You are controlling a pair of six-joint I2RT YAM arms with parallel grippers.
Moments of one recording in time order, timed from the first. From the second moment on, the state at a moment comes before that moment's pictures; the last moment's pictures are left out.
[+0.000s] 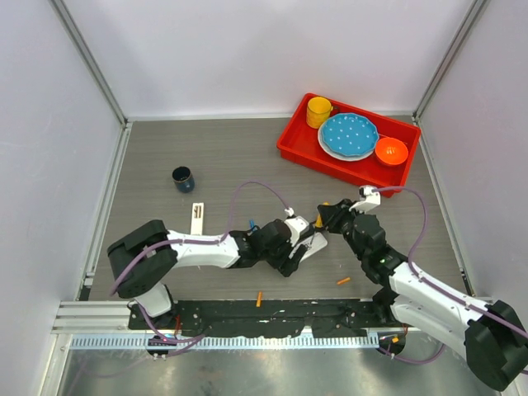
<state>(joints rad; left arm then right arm) -1.11 1.66 0.82 0.05 -0.02 -0.31 0.60 0.82 0.25 0.37 0.28 0.65</state>
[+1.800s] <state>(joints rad) -0.81 1.46 0.93 -0.07 0.46 -0.38 0.54 0.97 0.56 0.23 -0.24 0.74</state>
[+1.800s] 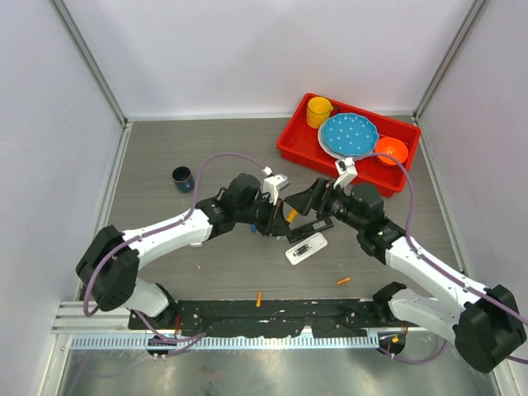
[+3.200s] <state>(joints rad) -0.91 1.37 0.87 -0.16 0.23 -0.31 0.46 0.83 0.50 0.11 -0.26 0.62</state>
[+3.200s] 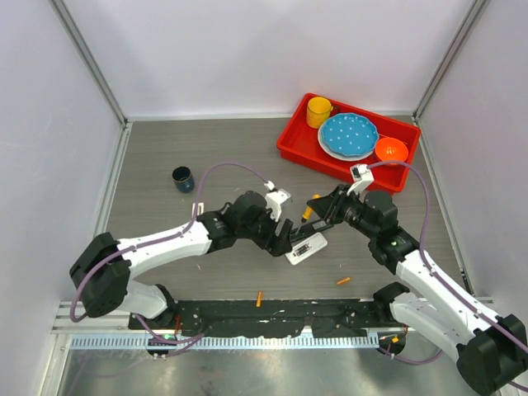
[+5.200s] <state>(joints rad) -1.16 1.74 0.92 -0.02 -0.10 -0.26 0.45 0.78 0.33 0.09 -0.05 0.57</state>
